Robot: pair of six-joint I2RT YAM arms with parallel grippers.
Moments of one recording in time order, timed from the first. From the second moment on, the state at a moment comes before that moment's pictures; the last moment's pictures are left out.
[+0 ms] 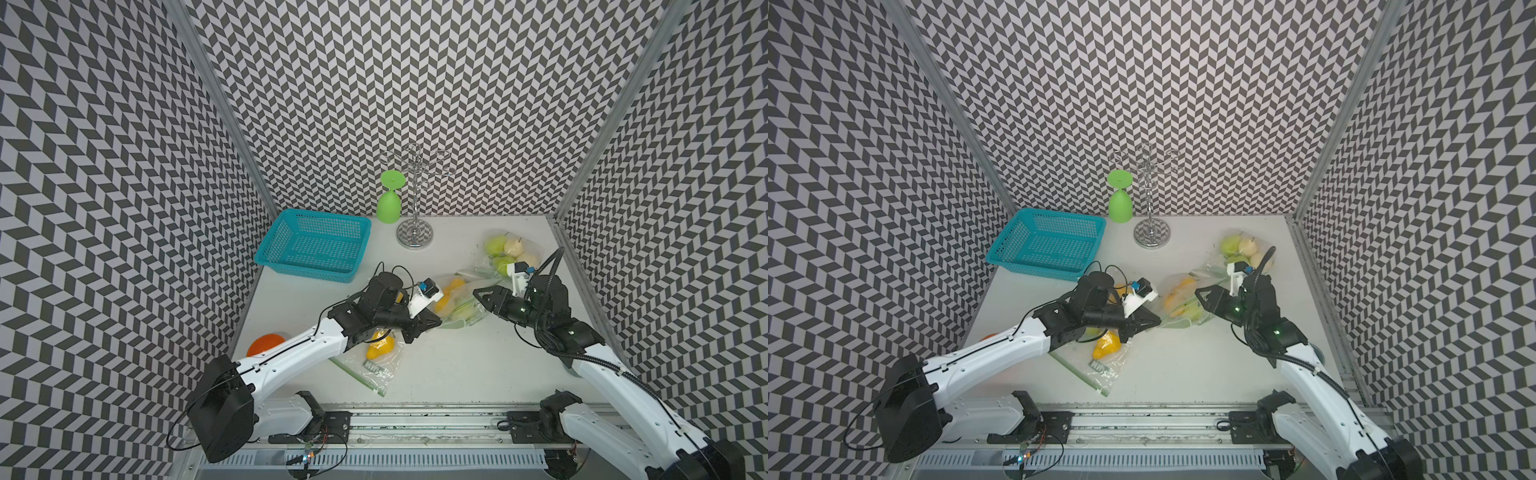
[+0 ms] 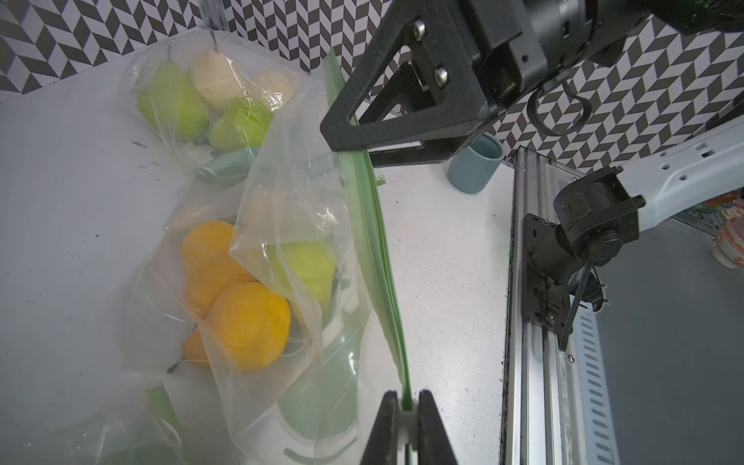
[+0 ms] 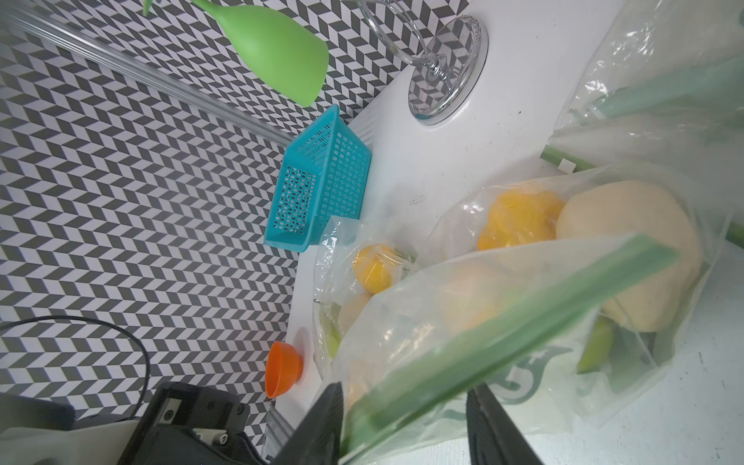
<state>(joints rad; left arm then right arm) -0.80 1.26 0.86 -0.18 0.54 0.07 0.31 0.90 0.63 -0.22 -0.42 0.80</state>
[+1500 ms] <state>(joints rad) -0.87 1.63 1.19 -0.26 0.50 0.25 0.31 0.73 0.55 -0.29 -0.49 0.76</state>
